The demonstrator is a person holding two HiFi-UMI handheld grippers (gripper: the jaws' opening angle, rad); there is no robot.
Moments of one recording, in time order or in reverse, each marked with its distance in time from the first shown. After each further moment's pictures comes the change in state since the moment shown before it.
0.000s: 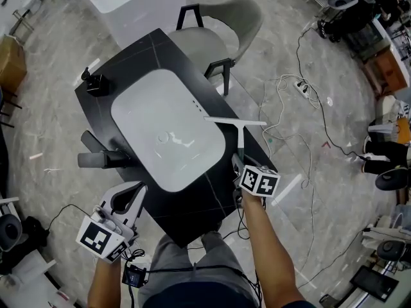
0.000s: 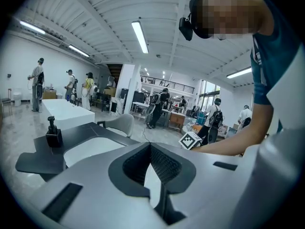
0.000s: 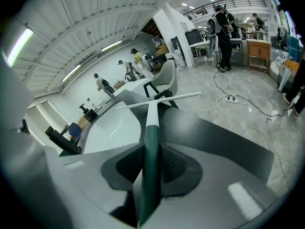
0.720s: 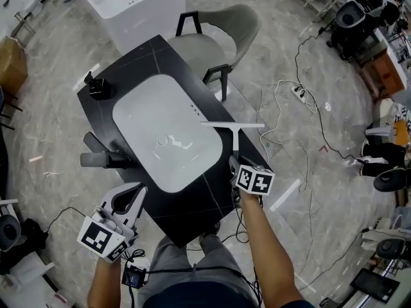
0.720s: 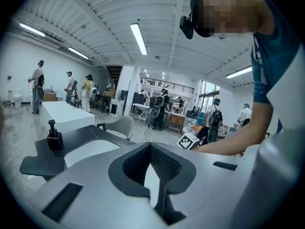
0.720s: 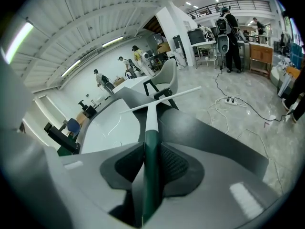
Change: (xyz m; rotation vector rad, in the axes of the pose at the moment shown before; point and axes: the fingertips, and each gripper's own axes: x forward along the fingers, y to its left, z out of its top) left arm -0.008 -0.010 0.008 0.012 -0.017 0.004; right arm -0.002 0.000 0.000 -0.039 0.028 -0.022
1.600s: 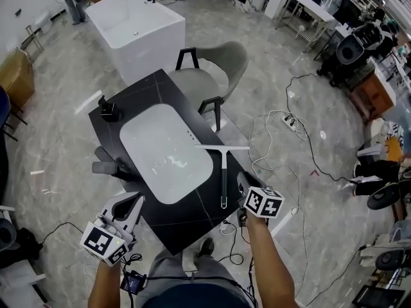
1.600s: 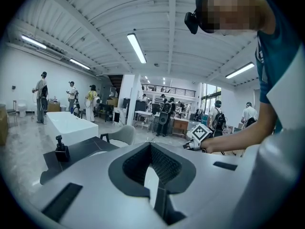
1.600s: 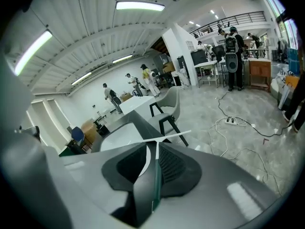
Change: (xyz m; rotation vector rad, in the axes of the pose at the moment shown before) left arm -0.046 -0.033 0.049 0.039 -0.081 0.055; right arm -0.134 0.025 0.071 -0.051 -0.204 0.040
